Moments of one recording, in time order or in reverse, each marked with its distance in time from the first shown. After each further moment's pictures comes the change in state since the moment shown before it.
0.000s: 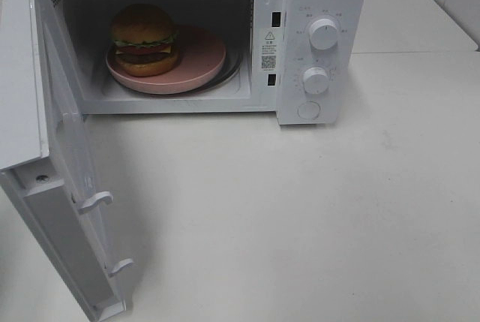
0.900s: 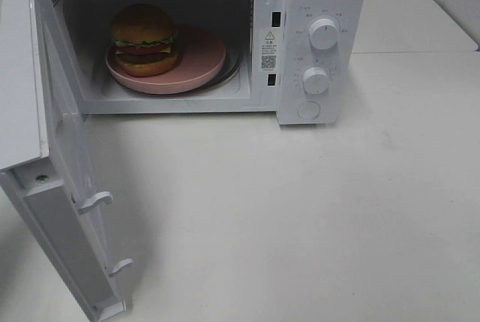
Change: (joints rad) left arm 0.000 0.617 0.047 0.542 -0.744 -0.420; right arm 0.000 0.000 0.000 0.000 0.000 0.000
